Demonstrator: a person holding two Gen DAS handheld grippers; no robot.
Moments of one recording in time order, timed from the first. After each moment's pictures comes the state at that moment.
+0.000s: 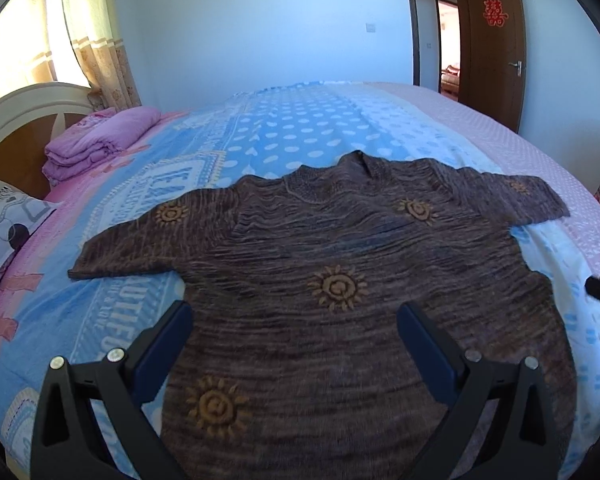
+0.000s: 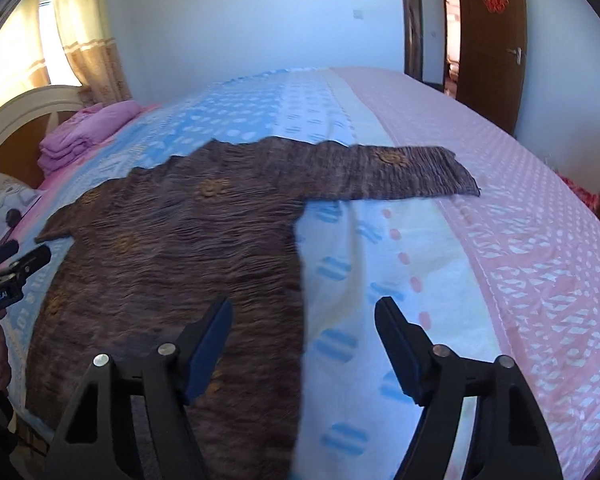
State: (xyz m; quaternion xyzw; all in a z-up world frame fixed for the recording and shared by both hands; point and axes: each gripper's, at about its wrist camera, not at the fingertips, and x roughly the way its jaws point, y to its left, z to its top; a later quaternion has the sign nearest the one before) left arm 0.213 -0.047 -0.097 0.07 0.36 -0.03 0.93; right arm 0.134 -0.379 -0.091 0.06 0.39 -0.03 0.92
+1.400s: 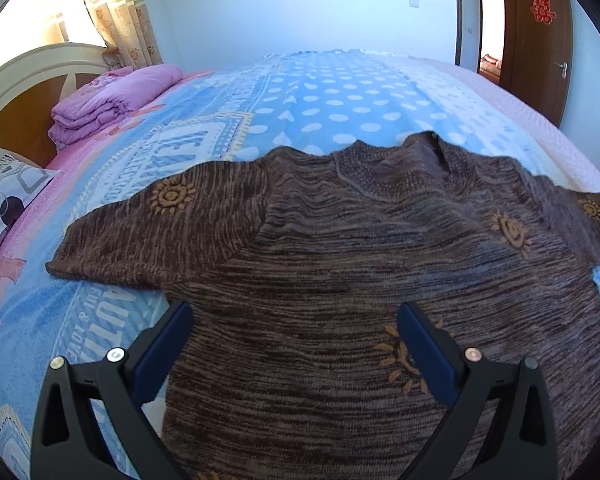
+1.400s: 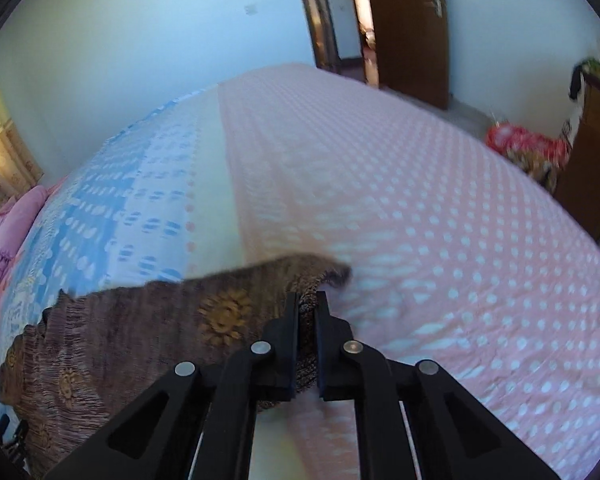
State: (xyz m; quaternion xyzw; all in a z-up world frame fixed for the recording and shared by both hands) left arm 0.301 -0.023 -0.129 0.04 0.41 0.02 0.91; right arm 0.308 -0.538 -0.051 0.13 0.38 -0.13 0.91
